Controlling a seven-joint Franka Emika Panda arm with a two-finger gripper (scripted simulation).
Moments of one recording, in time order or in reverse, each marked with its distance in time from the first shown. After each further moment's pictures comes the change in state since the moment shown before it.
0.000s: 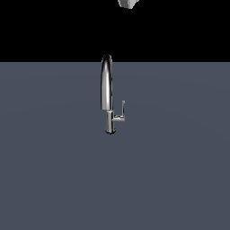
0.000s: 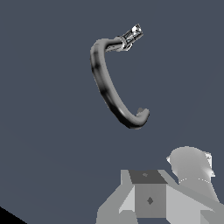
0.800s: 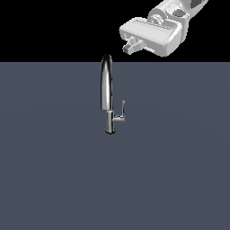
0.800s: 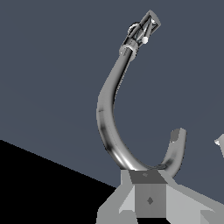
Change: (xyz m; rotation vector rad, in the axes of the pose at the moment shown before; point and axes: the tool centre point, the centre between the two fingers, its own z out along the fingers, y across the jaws) arm 0.108 -0.004 0.034 0.264 -0.263 0.254
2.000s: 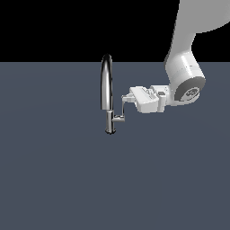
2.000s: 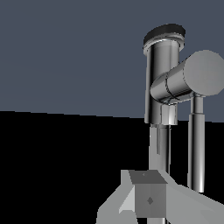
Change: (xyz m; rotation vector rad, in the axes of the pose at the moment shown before) arm 0.169 0.001 0.073 0.440 -0.440 0.427
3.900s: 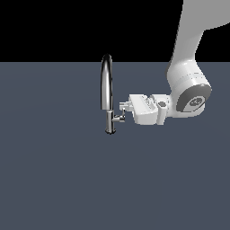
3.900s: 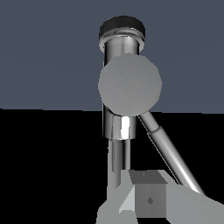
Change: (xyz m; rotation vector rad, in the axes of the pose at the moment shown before) arm 0.012 0.049 0.016 0.050 -0.048 0.033
